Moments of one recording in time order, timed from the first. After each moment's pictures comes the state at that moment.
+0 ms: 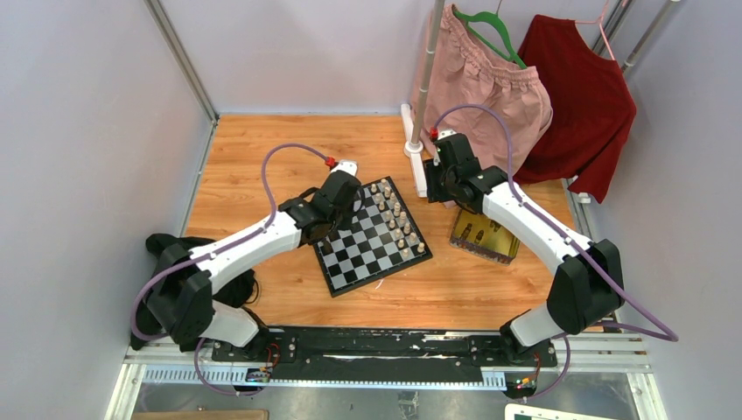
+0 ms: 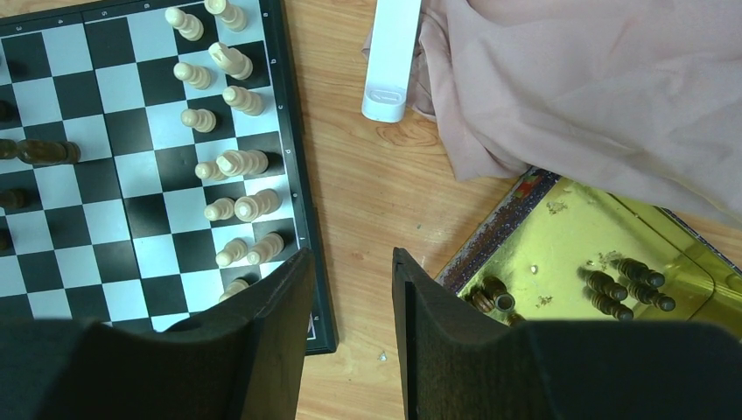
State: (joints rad) left arm -0.73 1.43 1.00 -0.41 -0.34 -0.41; right arm 0.50 1.47 1.22 -0.54 0.13 0.19
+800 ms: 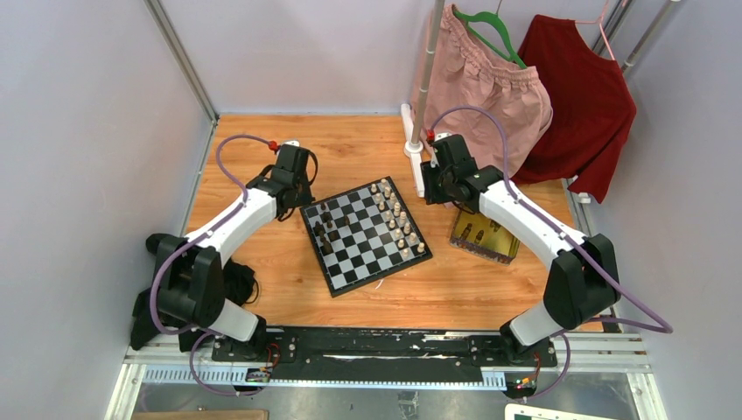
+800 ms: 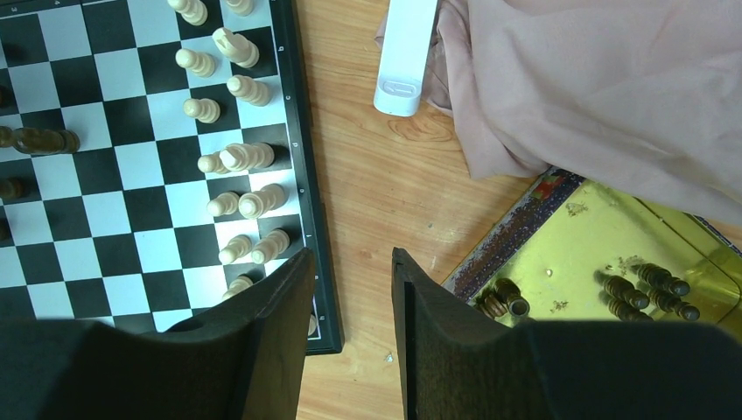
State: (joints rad) left arm -0.34 1.46 1.04 -0.42 -0.29 -0.44; right arm 0.50 1.50 1.22 -0.54 0.10 0.19
